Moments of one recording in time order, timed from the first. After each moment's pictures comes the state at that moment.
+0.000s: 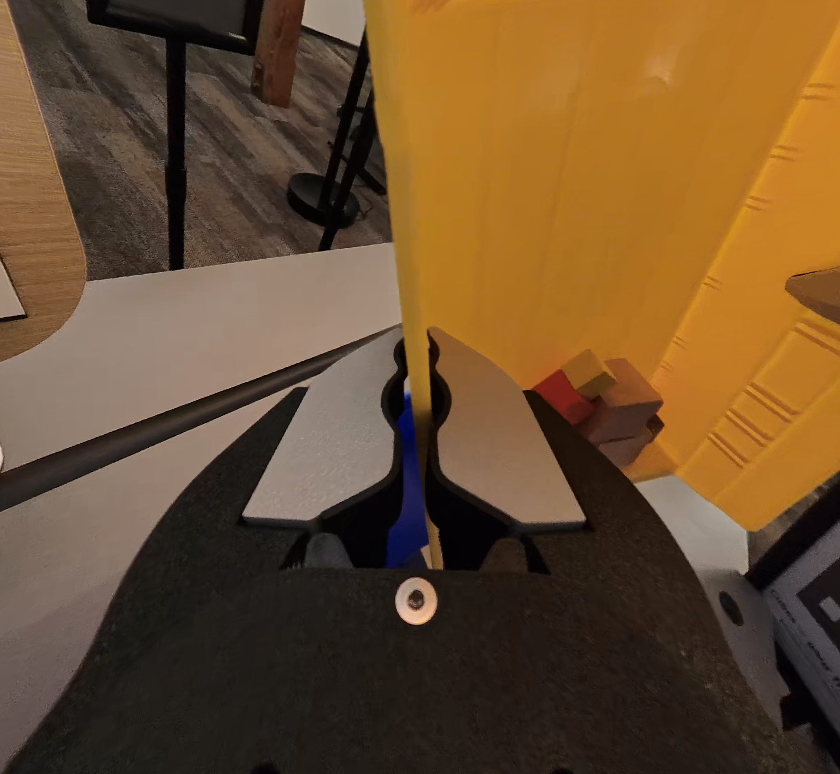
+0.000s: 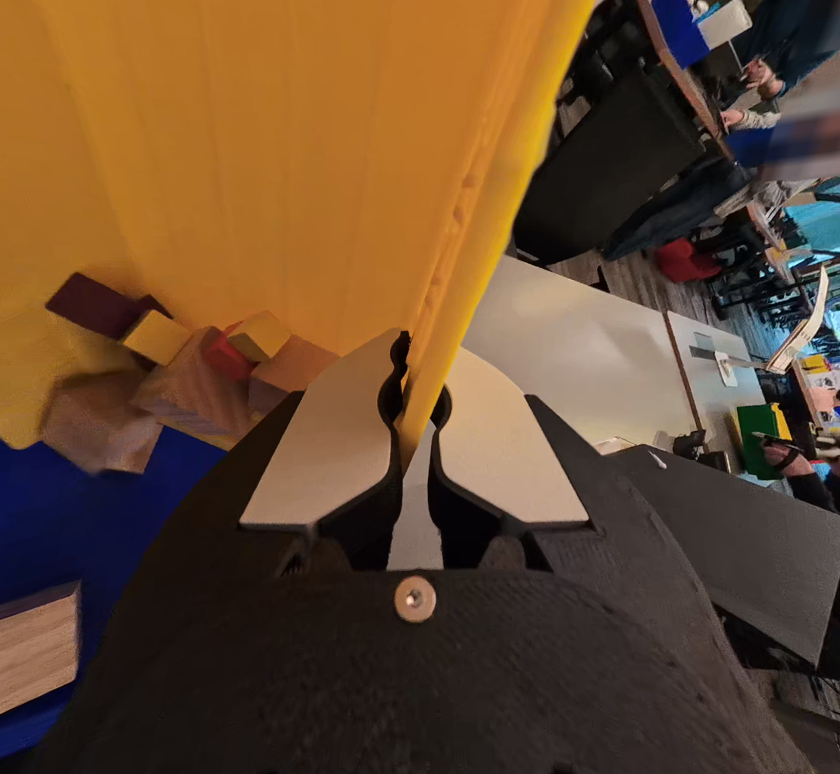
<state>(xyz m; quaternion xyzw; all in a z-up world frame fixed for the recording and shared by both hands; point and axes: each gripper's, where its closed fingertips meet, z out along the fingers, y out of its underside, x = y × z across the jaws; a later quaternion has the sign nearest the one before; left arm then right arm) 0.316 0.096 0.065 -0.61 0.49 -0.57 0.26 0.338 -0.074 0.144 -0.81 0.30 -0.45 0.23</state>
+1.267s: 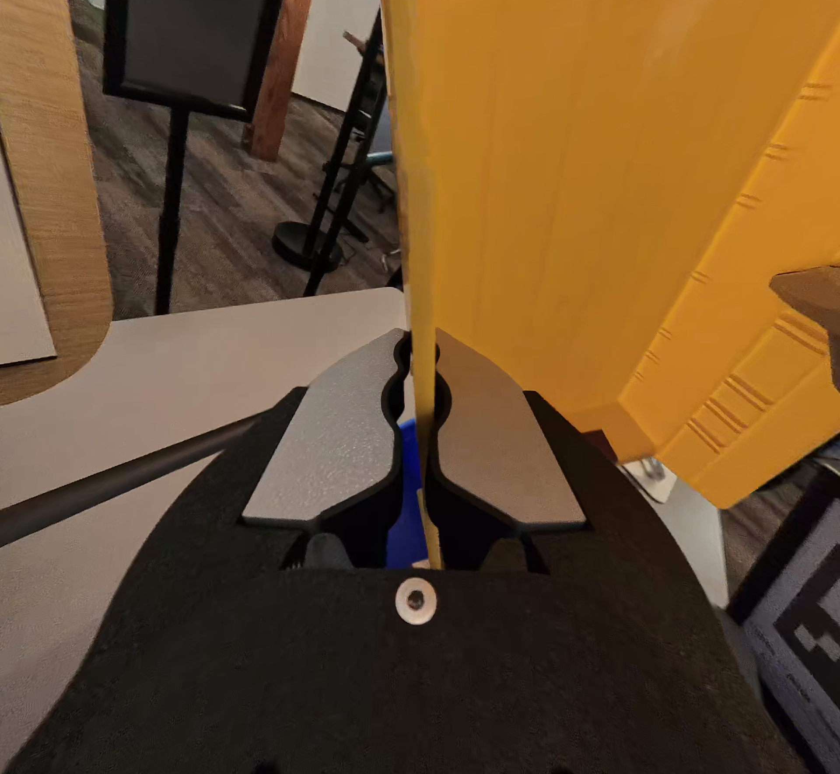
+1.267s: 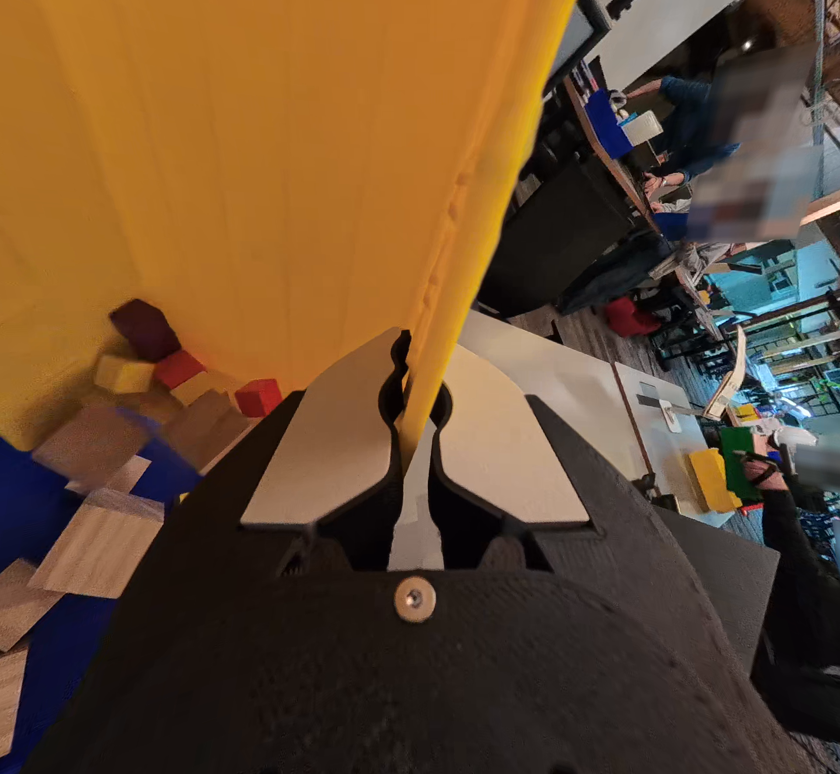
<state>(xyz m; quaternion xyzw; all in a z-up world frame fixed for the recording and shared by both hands) 0.309 0.107 0.093 -0.59 0.45 -0.61 0.28 0.330 -0.060 0.179 -0.78 0.25 -0.51 0.26</state>
